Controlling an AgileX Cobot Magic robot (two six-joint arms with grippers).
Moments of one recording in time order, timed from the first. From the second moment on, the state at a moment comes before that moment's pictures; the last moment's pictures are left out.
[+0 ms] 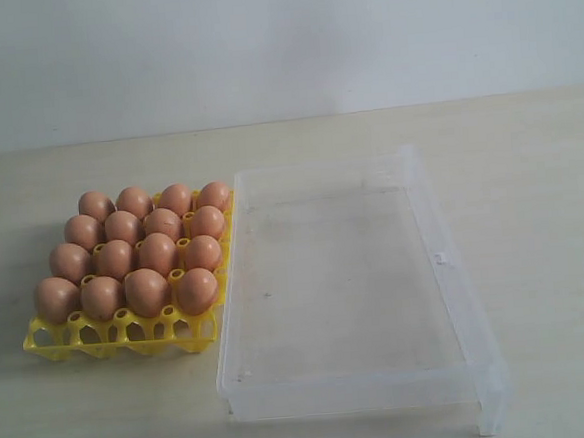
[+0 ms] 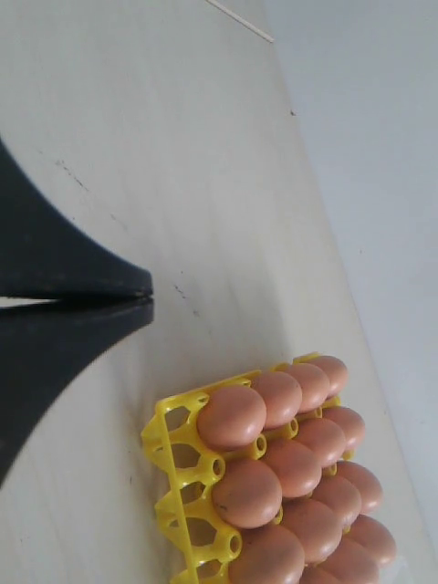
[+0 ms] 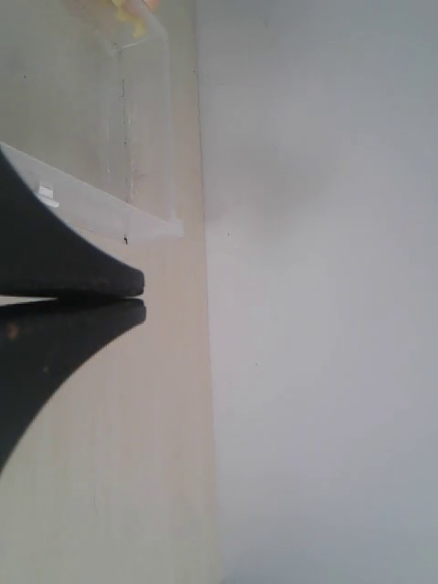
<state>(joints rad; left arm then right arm) -0.02 0.01 0.00 0.03 0.37 0.21 0.09 0.01 -0.01 0.04 0.12 0.00</state>
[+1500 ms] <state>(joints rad) -0.02 0.01 0.00 0.03 0.37 0.21 0.06 0.01 -0.01 0.05 0.12 -0.01</state>
